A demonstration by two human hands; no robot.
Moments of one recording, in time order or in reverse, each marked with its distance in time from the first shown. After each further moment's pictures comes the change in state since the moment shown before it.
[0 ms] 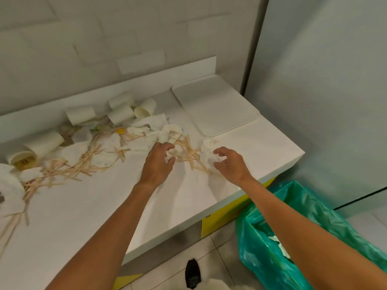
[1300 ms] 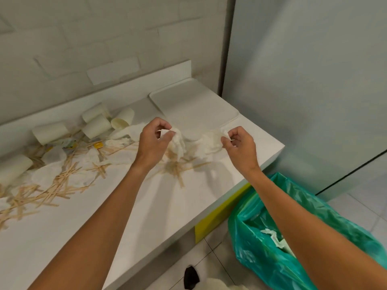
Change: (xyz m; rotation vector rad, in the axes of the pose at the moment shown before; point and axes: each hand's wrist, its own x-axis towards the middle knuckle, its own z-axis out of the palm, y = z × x) left_hand 0.056 0.069 -0.016 -0.442 0.039 0.144; right_hand -0.005 -0.012 -0.051 0.348 0.506 -0.045
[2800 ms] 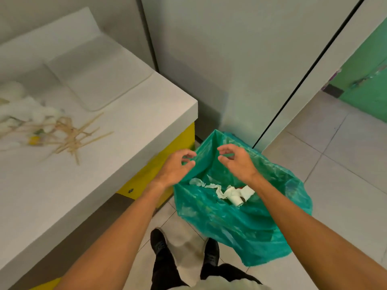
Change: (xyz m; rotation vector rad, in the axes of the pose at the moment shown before) left_hand -0.156 0.008 0.316 0.173 -0.680 -0.231; right_hand -0.081 0.188 -0.251 -0.179 -0.255 0.362
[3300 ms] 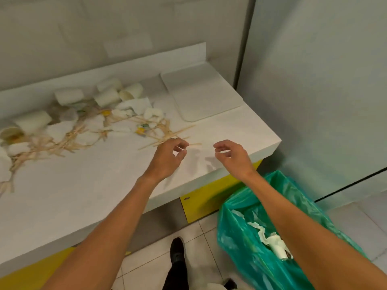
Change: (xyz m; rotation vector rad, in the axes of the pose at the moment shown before) left_hand -0.101 -0.053 -0.211 -0.020 0.551 -0.010; right_hand 0.037 -0.183 0.149 -0.001 -0.243 -0.355
